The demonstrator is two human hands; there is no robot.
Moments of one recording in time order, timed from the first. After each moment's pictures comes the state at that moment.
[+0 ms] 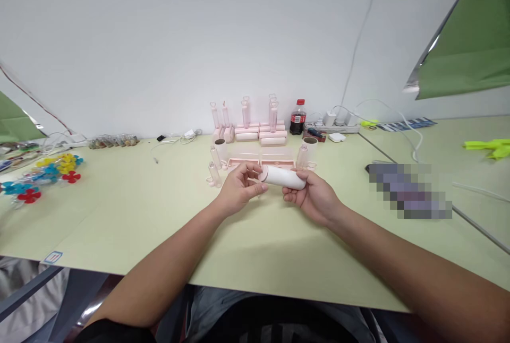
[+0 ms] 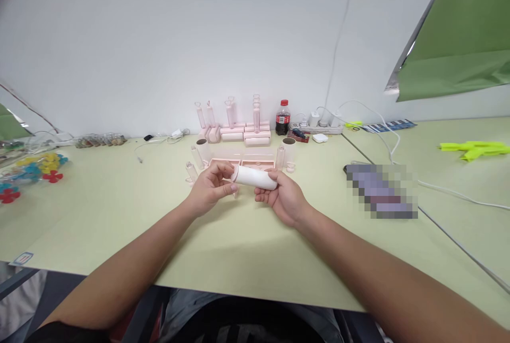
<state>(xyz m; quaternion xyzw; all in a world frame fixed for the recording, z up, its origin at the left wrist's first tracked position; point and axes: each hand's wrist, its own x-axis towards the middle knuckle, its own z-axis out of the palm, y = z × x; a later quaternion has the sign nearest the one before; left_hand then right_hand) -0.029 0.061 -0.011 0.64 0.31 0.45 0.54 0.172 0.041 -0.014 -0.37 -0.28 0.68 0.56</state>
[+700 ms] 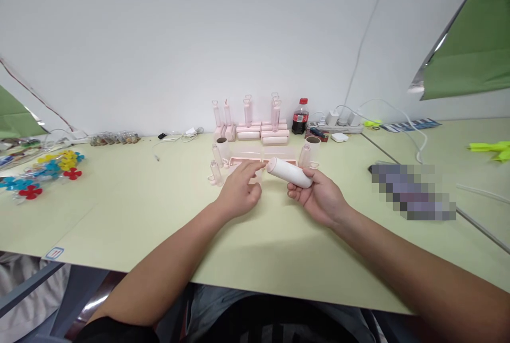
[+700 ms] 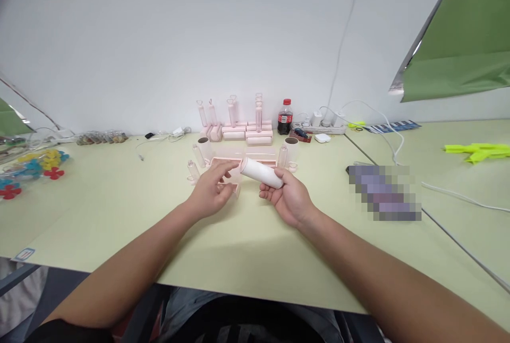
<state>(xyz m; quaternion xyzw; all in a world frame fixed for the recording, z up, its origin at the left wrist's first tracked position) -0.034 0.054 -0.003 0.84 0.38 0.35 0.17 0.173 0.037 -0.005 -0.38 -0.26 0.67 0.59</state>
